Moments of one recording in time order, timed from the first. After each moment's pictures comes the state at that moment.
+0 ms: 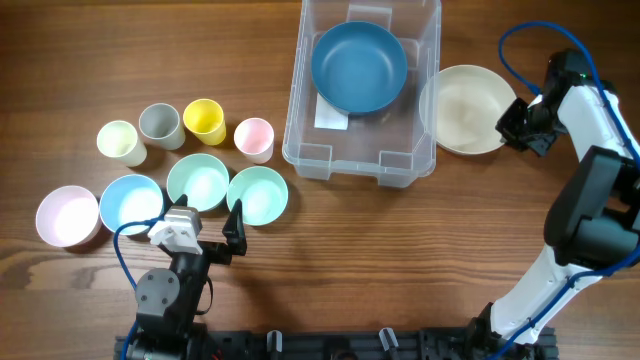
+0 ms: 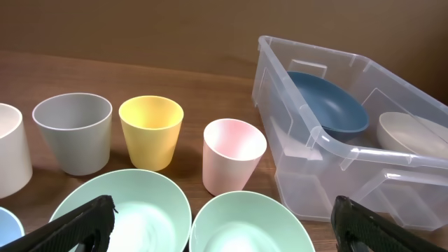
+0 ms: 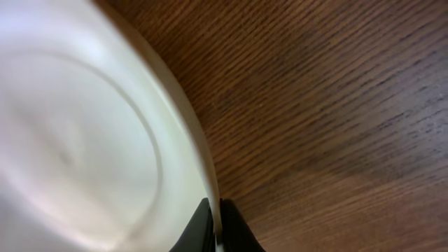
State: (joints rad) left arm -0.16 0.01 0.07 -0.23 0.03 -0.20; right arm -0.30 2.03 1.48 -0.88 -0.10 0.40
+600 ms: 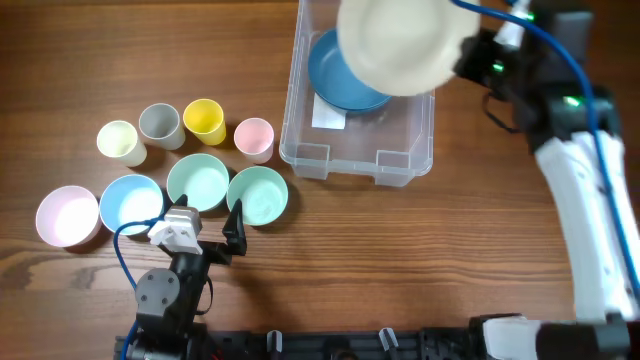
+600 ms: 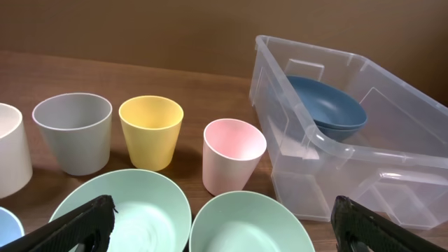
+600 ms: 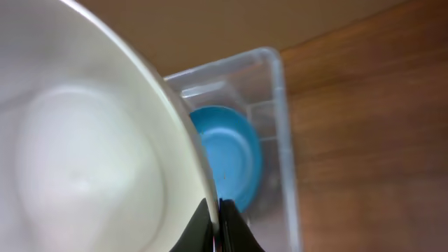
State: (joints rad) left arm -0.16 0.01 0.07 -0.23 0.03 -0.20; right arm 0.11 1.54 1.51 -0.62 -0.12 0.46
